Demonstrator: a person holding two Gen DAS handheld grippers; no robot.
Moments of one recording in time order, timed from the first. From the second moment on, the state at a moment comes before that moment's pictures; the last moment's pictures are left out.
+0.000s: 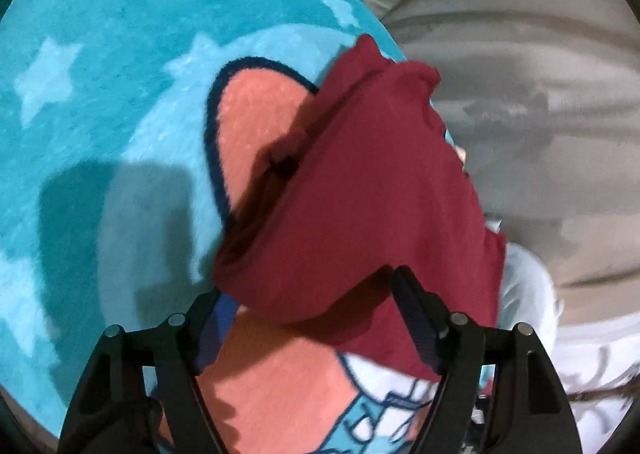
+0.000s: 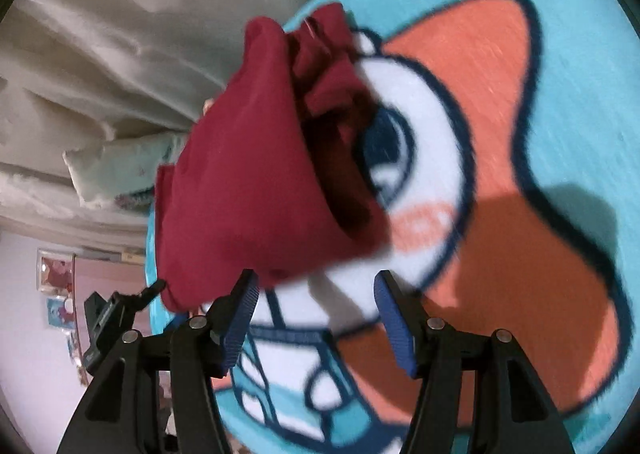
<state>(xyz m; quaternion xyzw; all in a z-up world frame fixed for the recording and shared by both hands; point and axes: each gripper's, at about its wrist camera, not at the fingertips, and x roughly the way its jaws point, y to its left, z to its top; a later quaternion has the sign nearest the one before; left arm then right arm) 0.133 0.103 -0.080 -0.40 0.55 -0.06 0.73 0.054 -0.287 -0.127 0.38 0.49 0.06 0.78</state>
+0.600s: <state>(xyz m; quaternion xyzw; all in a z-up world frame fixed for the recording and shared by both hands) 0.104 0.121 -0.051 -0.34 0.54 -0.06 0.77 0.050 -0.271 -0.116 0.40 0.49 0.11 0.77</state>
